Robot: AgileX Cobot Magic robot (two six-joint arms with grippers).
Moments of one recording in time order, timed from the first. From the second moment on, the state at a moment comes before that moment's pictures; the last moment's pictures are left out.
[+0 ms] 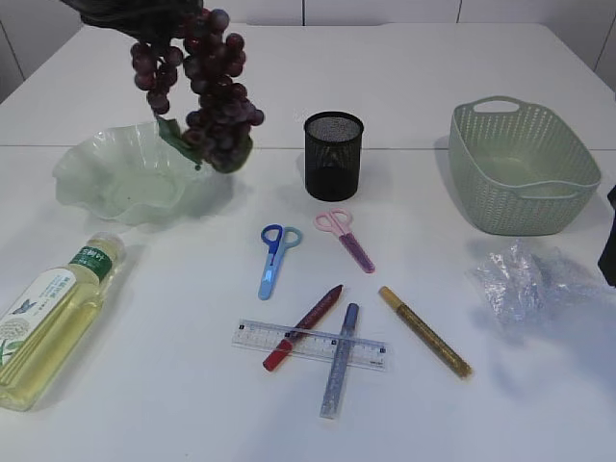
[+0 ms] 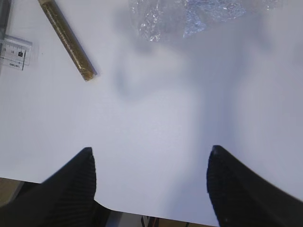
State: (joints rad) left arm -0.46 1.75 -1.66 0.23 0.77 -0.29; right arm 0.05 1.36 -1.09 0.11 1.22 -0.05
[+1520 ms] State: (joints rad) left arm -0.19 1.95 -1.66 0.20 0.53 -0.32; right arm 0.05 1.36 -1.09 0.10 1.22 -0.05
